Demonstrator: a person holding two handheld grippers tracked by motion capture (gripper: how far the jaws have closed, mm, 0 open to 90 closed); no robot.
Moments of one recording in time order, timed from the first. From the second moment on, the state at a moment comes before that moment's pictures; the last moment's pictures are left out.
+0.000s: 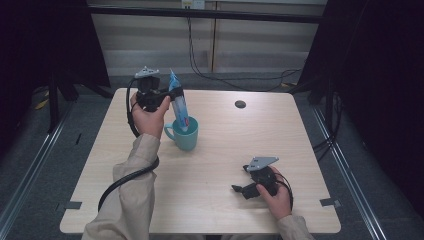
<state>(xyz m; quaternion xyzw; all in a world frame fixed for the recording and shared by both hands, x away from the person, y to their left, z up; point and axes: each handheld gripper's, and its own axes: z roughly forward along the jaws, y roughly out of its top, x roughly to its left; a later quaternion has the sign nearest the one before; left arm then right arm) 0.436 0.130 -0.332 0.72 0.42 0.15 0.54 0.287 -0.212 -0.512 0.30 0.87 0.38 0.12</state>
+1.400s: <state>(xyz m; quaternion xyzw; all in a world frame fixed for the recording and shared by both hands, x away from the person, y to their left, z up) 0.432 0.120 -0.382 0.73 0.43 0.14 0.52 0.287 -0.212 -0.512 0.30 0.87 0.38 0.12</state>
